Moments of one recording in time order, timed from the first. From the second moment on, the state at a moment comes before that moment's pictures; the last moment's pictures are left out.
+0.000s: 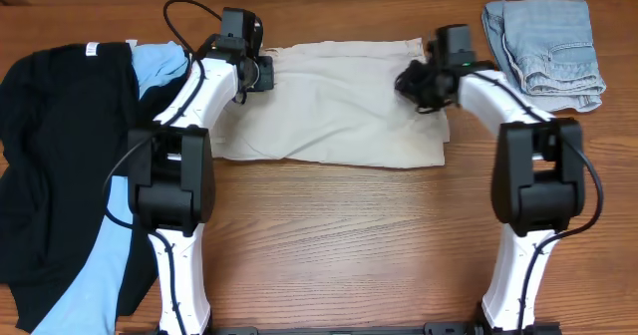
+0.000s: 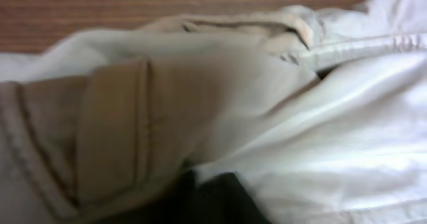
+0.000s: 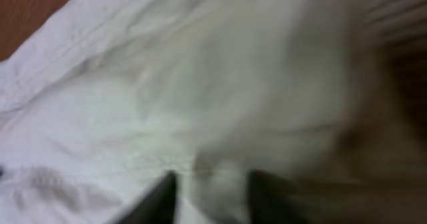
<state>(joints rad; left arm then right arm) -0.16 2.28 1.78 -0.58 0.03 -0.17 0.05 2.21 1.58 -0.46 -0.38 0.55</state>
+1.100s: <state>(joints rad) -0.16 2.28 2.44 -1.50 0.31 -0.10 -0.01 2.21 1.55 -0.68 -0.48 0.25</state>
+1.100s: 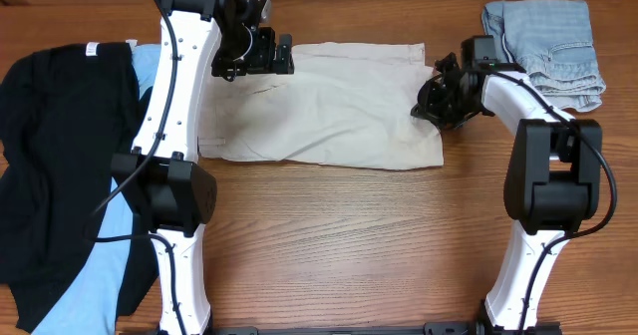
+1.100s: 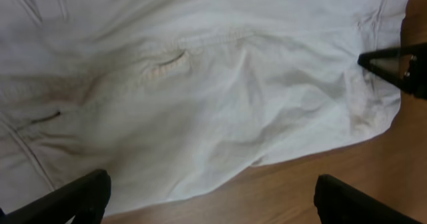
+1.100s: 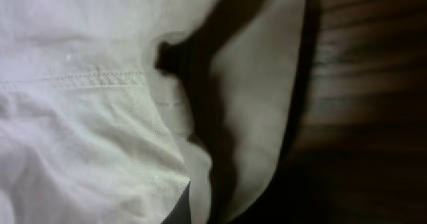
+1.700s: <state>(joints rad) -0.16 2.28 2.40 -1.48 0.32 0.05 -0.25 2.09 1.53 -1.14 -0.44 0.13</state>
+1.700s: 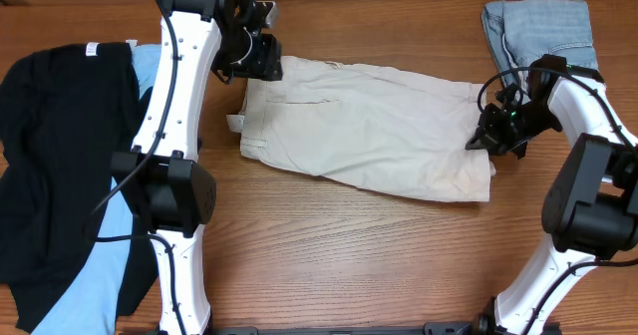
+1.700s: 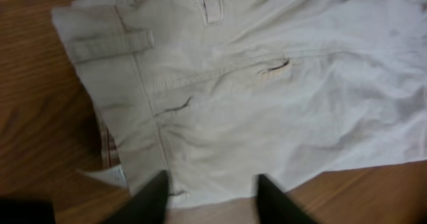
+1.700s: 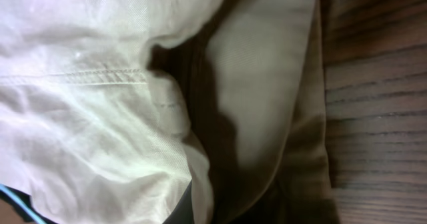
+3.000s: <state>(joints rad) -0.11 2.27 2.44 -1.46 0.31 0.04 -0.27 2.08 1.69 -1.12 -0.40 0.08</state>
